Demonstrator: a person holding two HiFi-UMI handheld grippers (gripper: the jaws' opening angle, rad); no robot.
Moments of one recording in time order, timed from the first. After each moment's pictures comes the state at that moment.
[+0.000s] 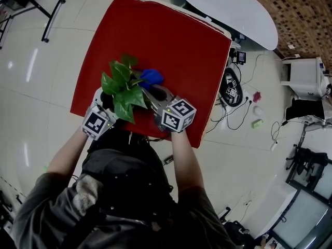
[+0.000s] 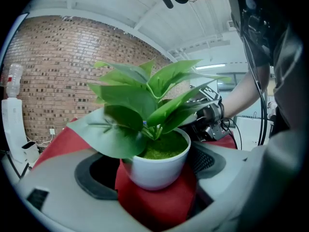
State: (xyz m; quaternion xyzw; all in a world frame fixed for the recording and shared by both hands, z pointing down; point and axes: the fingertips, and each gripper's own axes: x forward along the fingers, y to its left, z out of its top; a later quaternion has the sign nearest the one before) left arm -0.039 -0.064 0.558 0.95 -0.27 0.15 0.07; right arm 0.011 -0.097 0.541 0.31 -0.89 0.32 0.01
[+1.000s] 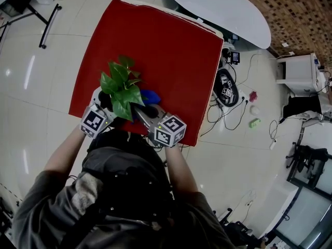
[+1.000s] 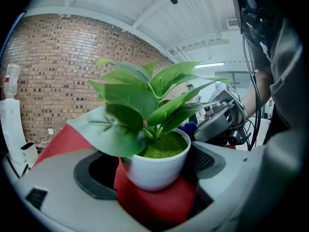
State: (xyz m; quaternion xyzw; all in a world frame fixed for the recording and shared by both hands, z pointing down) left arm -0.040 -0.060 0.556 0.95 -0.26 0.17 0.07; right arm -0.004 -0.024 0.544 0.31 -0.89 0.34 0.02
